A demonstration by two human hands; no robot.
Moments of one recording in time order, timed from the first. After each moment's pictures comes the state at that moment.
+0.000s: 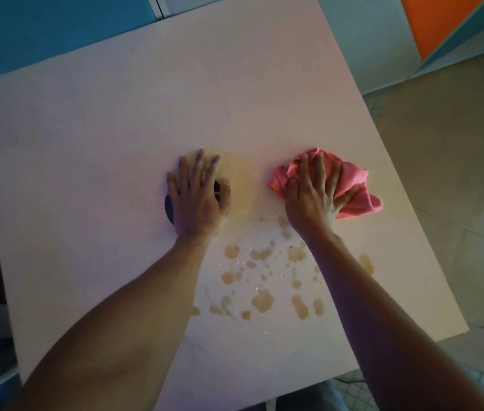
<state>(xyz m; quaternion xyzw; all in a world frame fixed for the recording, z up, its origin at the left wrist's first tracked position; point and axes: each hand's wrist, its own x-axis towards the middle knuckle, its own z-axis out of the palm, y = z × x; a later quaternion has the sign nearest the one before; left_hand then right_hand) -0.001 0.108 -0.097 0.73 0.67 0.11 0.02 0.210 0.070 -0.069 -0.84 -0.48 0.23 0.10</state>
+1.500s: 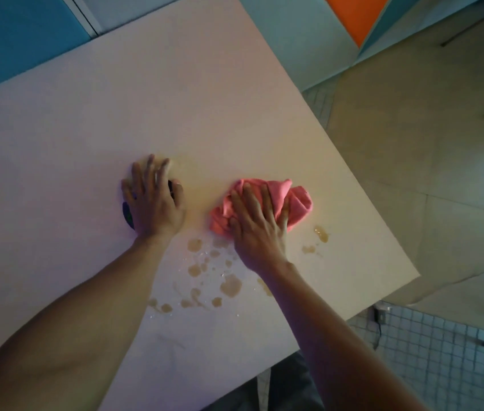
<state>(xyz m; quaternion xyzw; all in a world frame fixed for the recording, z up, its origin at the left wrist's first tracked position) -0.007 0.105 -0.098 0.74 0.66 0.11 0.02 0.179 -0.024 -0.078 -0.76 -0.63 0.15 0.08</state>
